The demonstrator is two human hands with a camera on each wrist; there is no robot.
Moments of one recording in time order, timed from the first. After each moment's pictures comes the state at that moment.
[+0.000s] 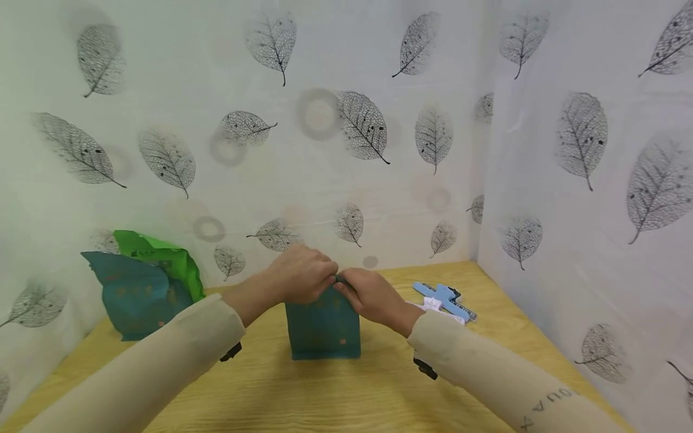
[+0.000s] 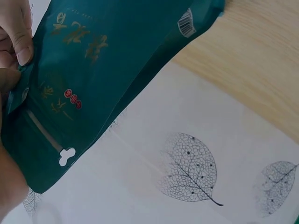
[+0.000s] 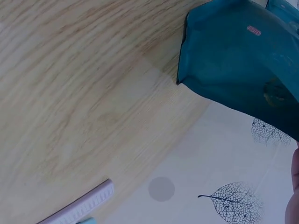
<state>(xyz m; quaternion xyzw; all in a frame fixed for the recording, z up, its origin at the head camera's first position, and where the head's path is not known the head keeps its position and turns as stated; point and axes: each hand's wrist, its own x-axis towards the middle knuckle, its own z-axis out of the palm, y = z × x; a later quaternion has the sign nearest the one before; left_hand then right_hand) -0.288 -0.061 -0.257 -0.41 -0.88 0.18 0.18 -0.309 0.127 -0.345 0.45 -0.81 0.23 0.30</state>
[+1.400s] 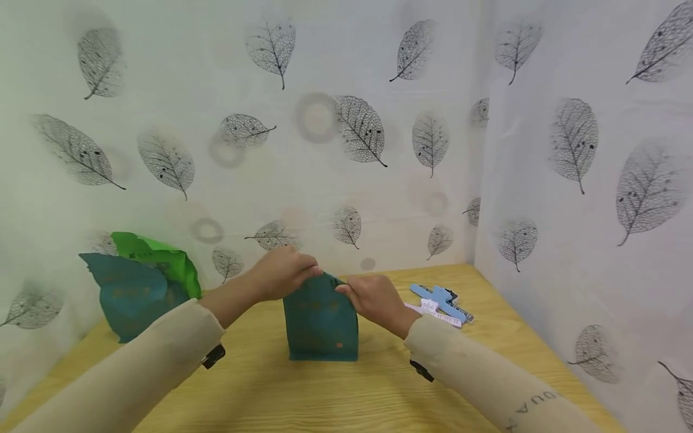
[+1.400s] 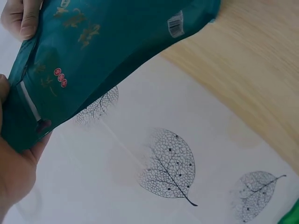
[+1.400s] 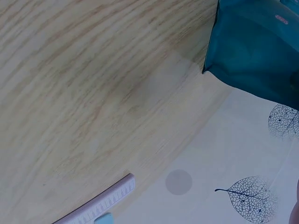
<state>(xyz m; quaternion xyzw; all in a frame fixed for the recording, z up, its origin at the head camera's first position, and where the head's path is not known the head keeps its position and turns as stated) -0.286 -0.089 -0.254 -0.38 -0.92 -0.02 0.14 -0.316 0.133 -0.359 0.45 -0.77 0.14 0.43</state>
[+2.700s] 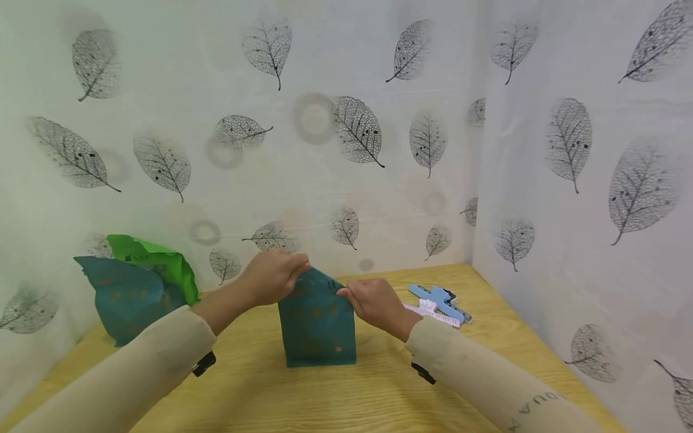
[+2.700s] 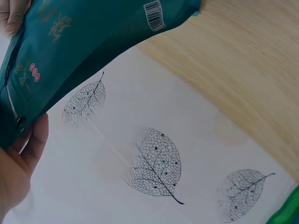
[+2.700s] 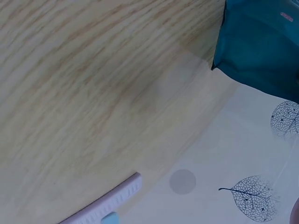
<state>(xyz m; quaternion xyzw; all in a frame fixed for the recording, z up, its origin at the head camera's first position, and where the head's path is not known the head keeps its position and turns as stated) -0.285 -0.099 -0.263 -0.35 -0.92 -0.02 0.20 -0.319 0.138 -0.361 0.48 -0.75 0.13 0.43</state>
